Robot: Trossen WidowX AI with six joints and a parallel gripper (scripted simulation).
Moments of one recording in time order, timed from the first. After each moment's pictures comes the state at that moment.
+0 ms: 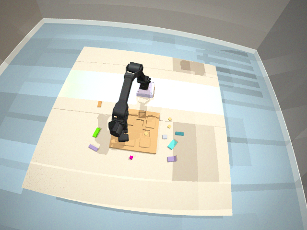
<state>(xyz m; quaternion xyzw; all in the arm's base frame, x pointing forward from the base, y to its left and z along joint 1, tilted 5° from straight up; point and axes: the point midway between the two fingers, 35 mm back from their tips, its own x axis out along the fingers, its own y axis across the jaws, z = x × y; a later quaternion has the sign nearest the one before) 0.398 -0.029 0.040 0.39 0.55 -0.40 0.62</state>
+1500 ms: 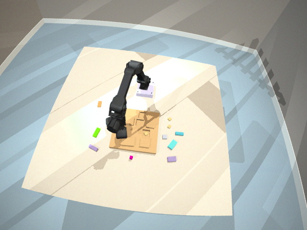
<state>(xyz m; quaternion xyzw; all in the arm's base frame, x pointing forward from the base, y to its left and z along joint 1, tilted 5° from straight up) 0.397 -0.033 0.091 0.39 0.55 -0.40 0.62</state>
